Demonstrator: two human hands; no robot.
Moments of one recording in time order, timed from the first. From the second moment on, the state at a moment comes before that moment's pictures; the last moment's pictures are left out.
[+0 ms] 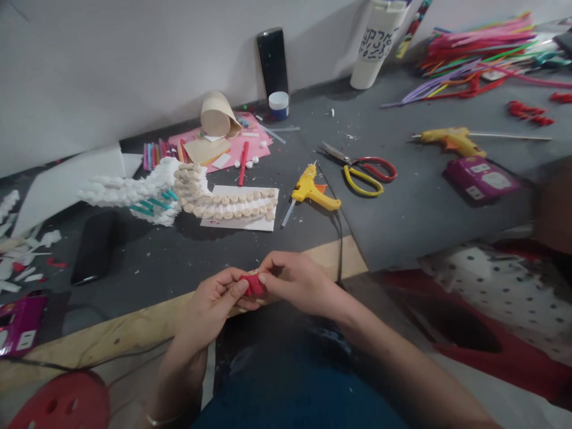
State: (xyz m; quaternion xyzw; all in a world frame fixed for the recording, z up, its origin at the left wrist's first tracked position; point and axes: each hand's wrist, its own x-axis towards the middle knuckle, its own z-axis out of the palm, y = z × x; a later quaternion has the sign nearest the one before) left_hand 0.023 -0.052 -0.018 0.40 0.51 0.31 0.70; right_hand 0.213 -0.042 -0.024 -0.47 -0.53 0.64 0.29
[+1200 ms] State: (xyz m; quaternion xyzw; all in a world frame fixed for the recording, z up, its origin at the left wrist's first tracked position) left_hand 0.026 -0.037 -0.017 0.50 0.58 0.32 0.56; right_hand 0.213 -0.028 -0.017 -0.51 -0.70 0.42 0.28
